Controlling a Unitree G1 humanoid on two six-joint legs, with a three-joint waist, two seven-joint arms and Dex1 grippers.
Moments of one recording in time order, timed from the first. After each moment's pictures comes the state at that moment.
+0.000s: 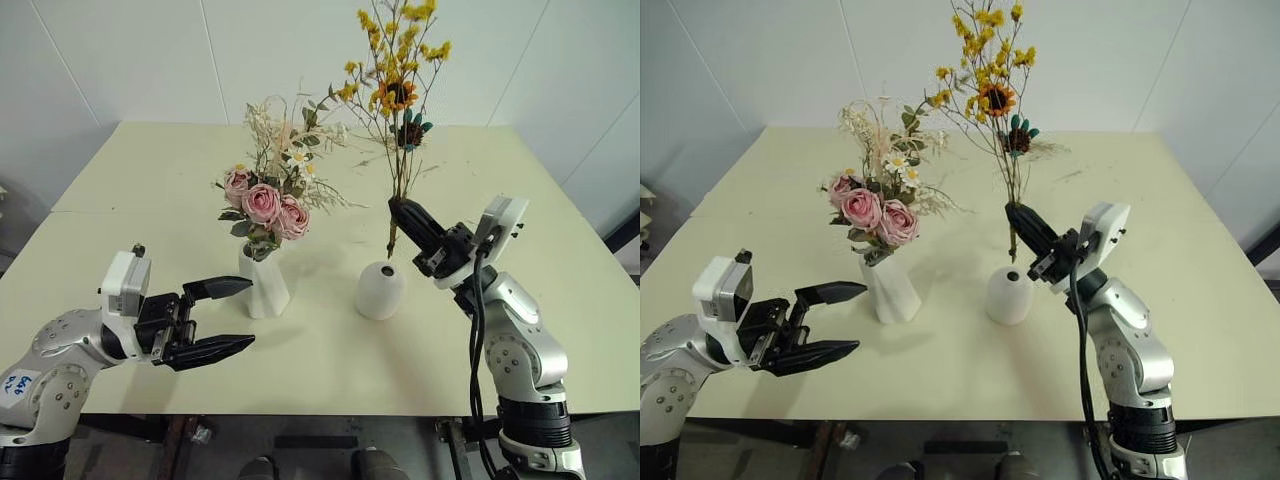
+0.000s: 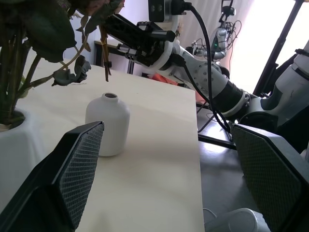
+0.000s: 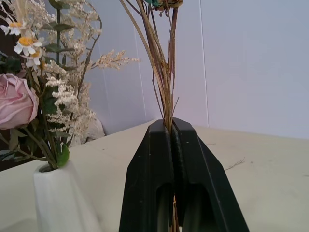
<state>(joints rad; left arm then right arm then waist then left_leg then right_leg) -0.14 0.73 0.35 -0.34 -0.90 0.52 -1.17 -0.42 -0.28 -0.13 -0.27 0.64 0.26 0.63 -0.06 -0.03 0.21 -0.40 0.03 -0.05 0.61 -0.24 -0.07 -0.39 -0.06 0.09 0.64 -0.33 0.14</state>
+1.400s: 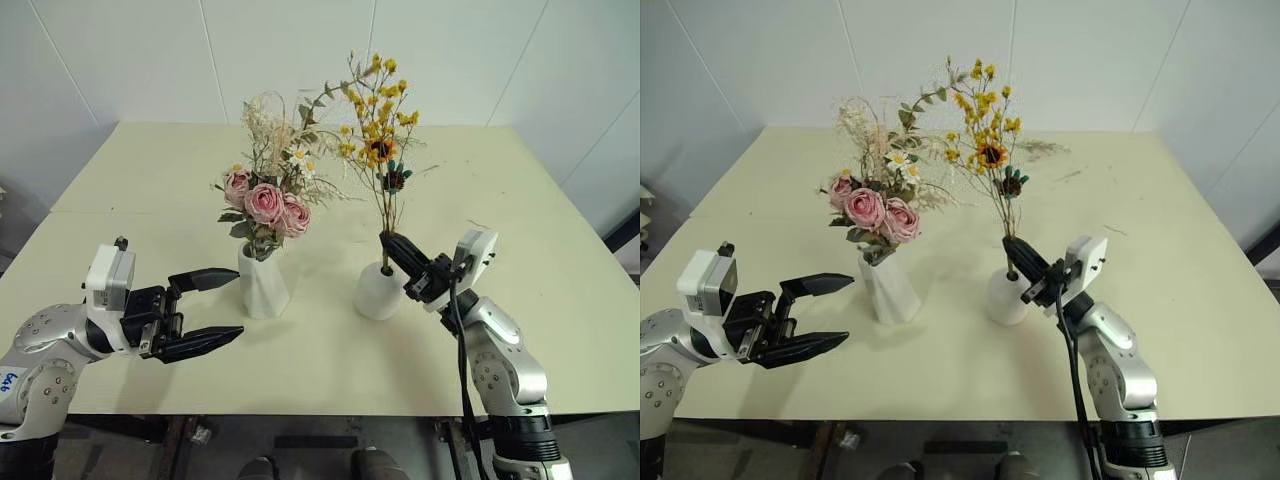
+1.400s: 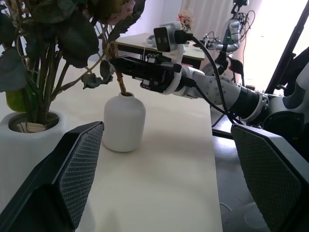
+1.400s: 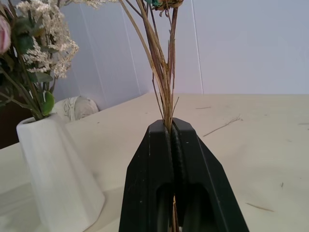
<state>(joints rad) -0.15 0.77 0.37 -0.30 -0.88 0.48 -1.19 -0.34 -0.24 -0.09 -0.15 0.57 0.17 0.67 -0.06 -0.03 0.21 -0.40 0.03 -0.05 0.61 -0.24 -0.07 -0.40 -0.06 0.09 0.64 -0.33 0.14</state>
